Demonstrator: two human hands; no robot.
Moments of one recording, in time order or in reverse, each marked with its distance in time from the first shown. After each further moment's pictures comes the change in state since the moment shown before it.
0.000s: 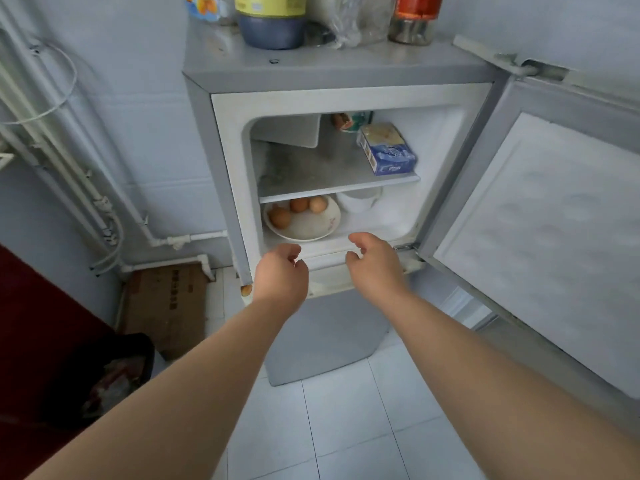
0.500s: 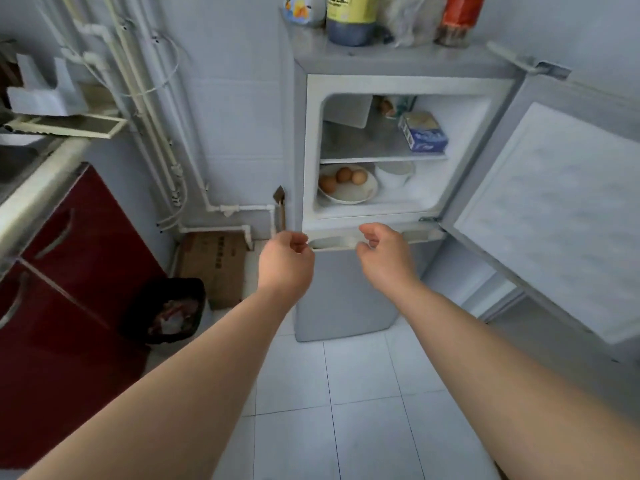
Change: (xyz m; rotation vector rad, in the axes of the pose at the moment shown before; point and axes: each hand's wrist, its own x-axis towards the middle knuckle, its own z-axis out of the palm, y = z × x) left_hand -0.151 -0.044 -0.090 -0.139 0.144 -0.044; right_hand -0.163 -0.039 0.002 0.104 -0.067 -0.093
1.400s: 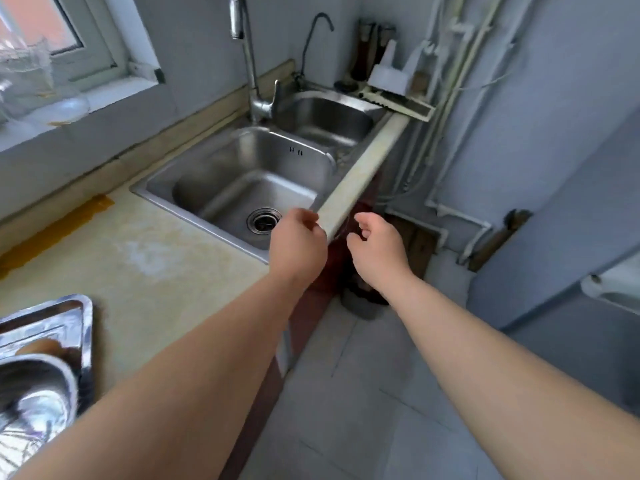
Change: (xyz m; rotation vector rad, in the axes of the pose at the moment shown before) left_hand -0.073 -0.229 -0.478 0.105 0.603 -0.201; right_hand -0.250 -0.310 0.401 -0.007 -0.480 -0.378
